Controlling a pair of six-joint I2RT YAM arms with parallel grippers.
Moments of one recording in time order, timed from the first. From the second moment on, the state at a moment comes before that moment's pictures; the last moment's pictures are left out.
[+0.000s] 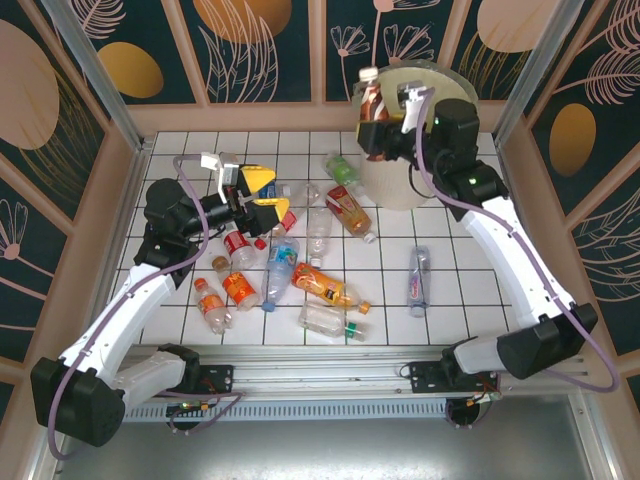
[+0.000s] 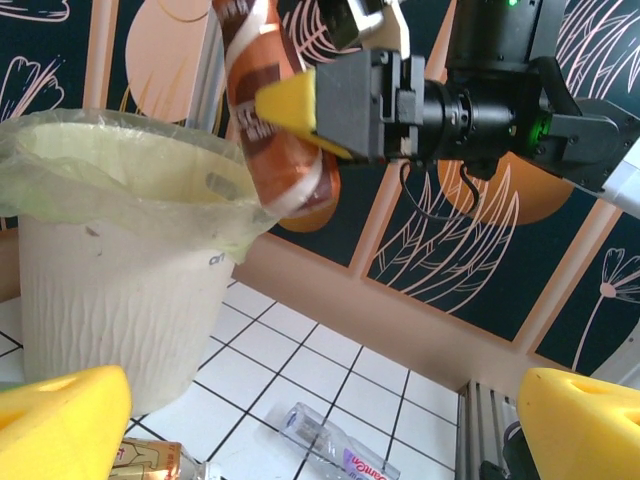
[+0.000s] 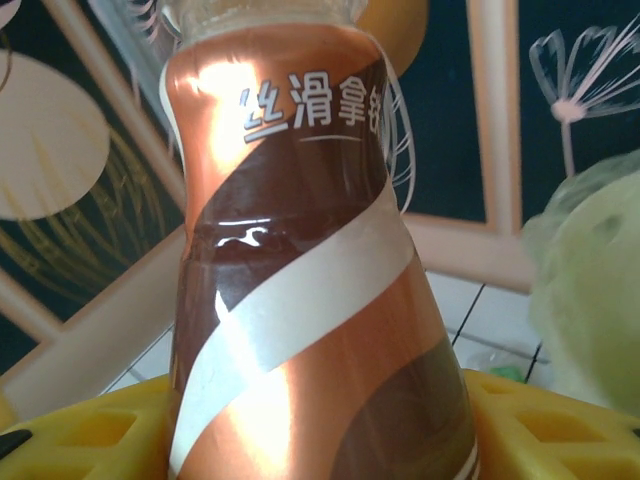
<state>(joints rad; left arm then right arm) -0.33 1.06 0.87 0.34 0.87 -0.44 0.39 1.38 1.54 -0.34 -0.32 0.23</state>
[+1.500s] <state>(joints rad) -0.33 1.12 0.88 0.26 0.82 -0.42 0.24 2.07 2.27 -0.86 0.05 0.26</state>
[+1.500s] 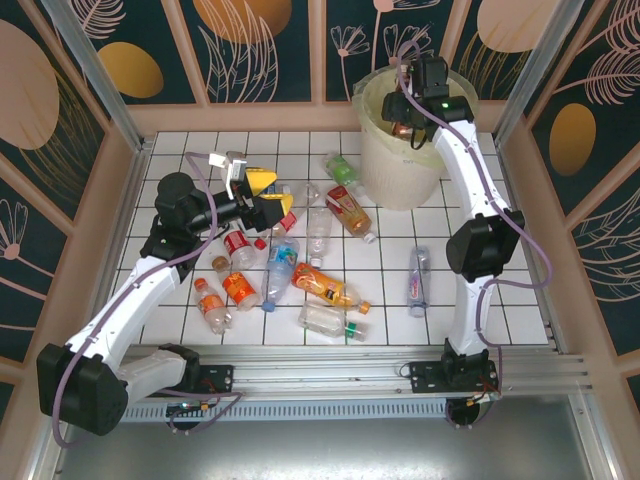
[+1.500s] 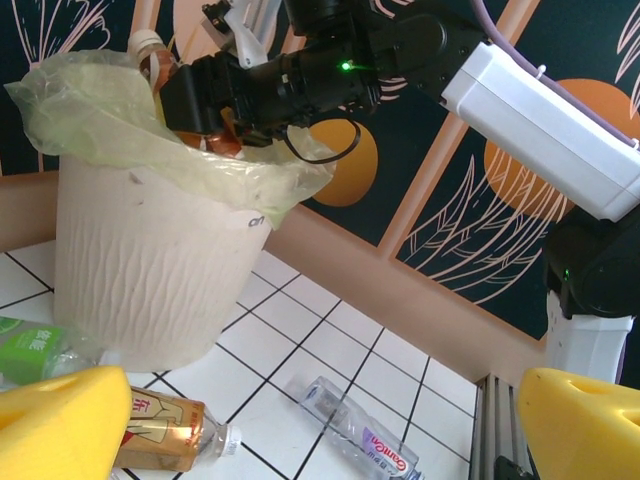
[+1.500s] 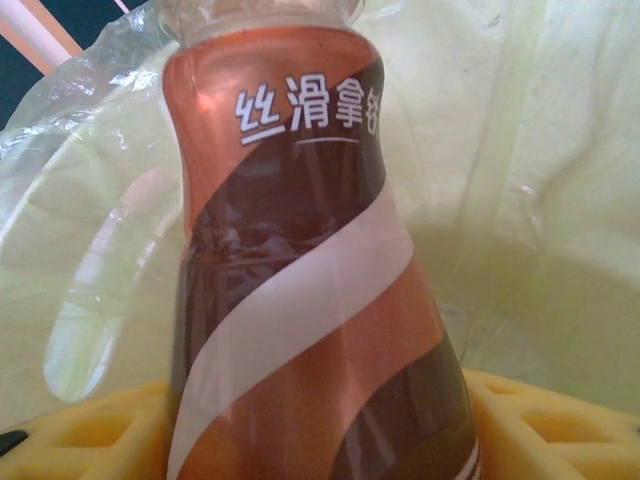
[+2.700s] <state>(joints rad) -0.33 1.13 0.89 0.25 0.83 -0.42 0.20 2.13 2.27 -0.88 -0.05 0.29</state>
